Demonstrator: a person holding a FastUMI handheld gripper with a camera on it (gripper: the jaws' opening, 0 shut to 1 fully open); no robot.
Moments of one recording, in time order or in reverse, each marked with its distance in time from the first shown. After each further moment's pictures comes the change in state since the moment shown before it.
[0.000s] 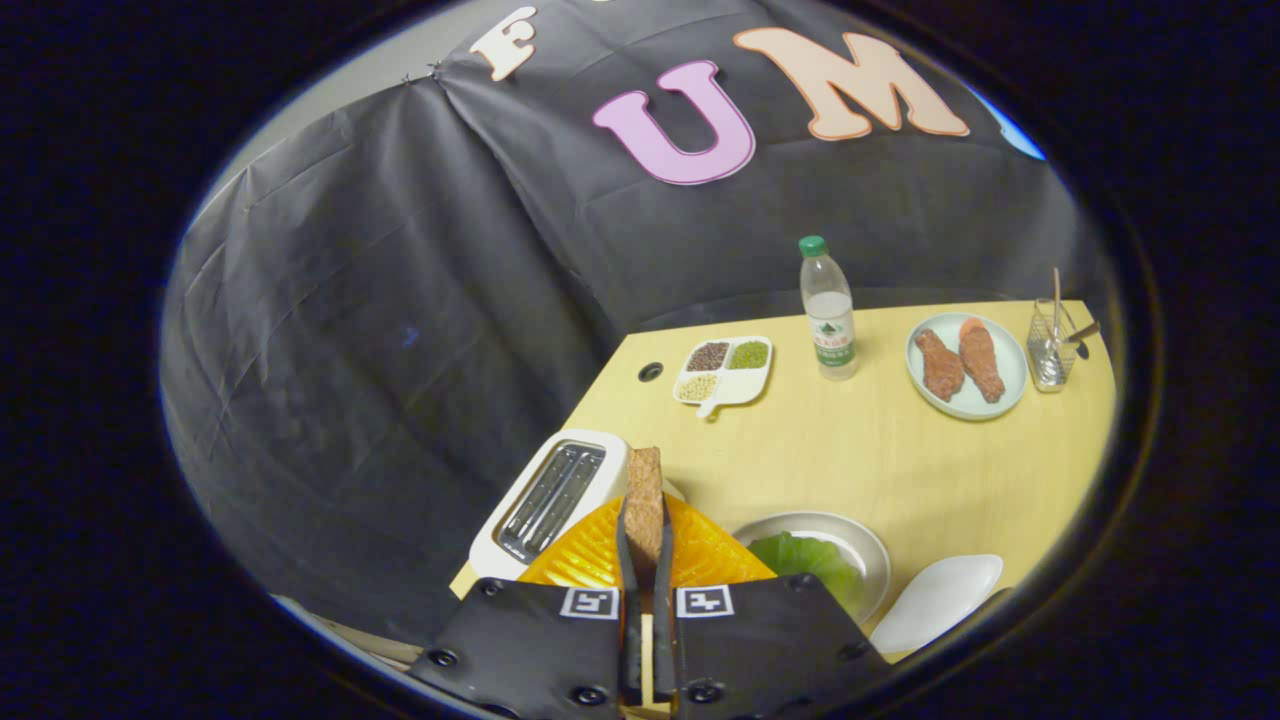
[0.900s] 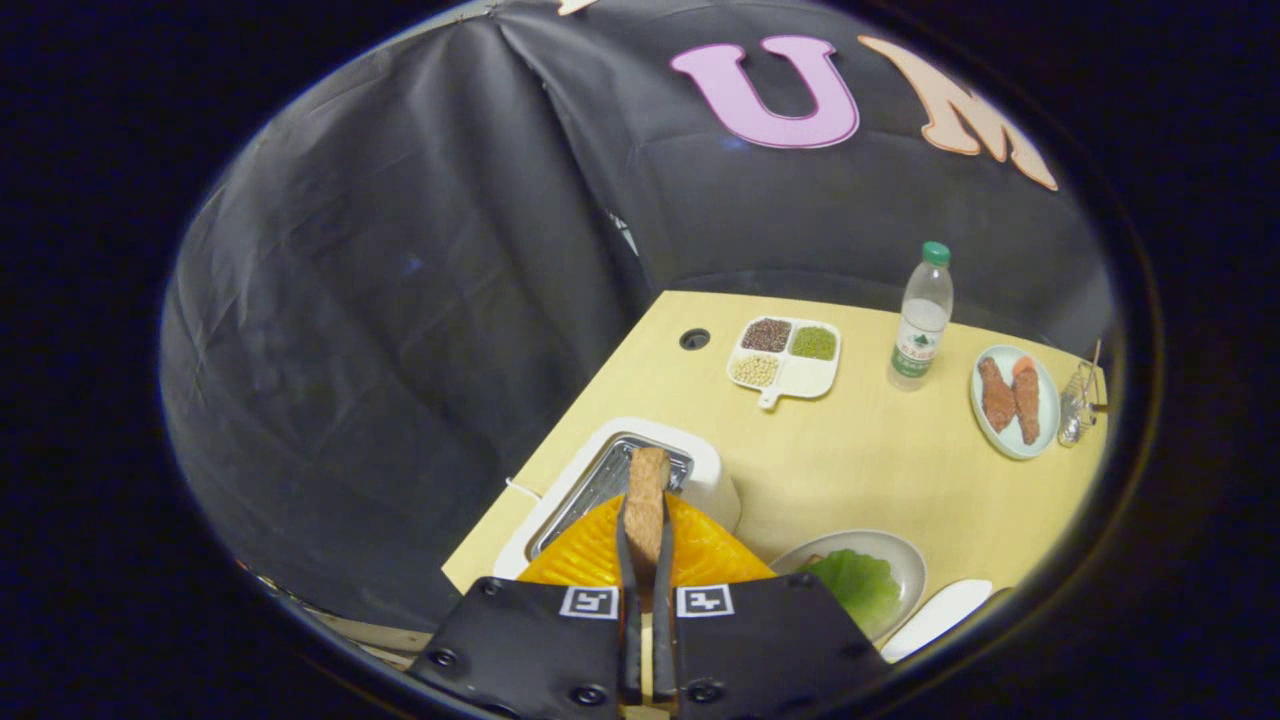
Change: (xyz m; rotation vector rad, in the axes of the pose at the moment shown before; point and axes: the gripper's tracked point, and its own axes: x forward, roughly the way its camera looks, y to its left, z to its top) arm 0.066 0.088 -0.001 -0.145 0.135 -0.007
